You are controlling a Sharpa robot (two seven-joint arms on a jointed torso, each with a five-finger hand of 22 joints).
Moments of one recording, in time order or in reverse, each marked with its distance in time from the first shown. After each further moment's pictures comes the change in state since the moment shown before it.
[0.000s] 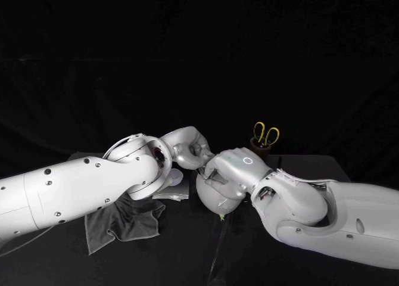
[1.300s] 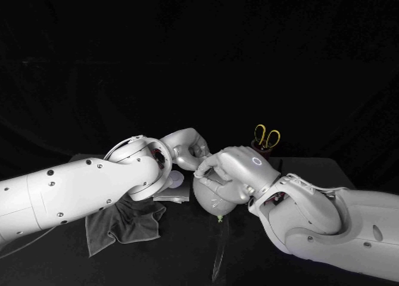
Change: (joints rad) left arm 0.000 0.004 0.000 -0.016 -0.001 -0.002 -0.001; left_hand -0.002 0.005 0.002 -0.004 -0.002 0.002 0.001 0.000 0.000 0.000 0.000 0.000 0.000 0.000 0.000 -0.001 -0.001 0.004 0.000 0.000 0.000 0.000; right arm 0.002 -0.039 0.006 0.079 0.104 -0.218 0.110; right_hand 0.021 -0.021 0.024 -0.052 0.000 0.004 -0.004 0.036 0.018 0.002 -0.009 -0.001 0.000 0.002 -0.009 0.000 0.000 0.000 0.000 -0.007 -0.003 0.000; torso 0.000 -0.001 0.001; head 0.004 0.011
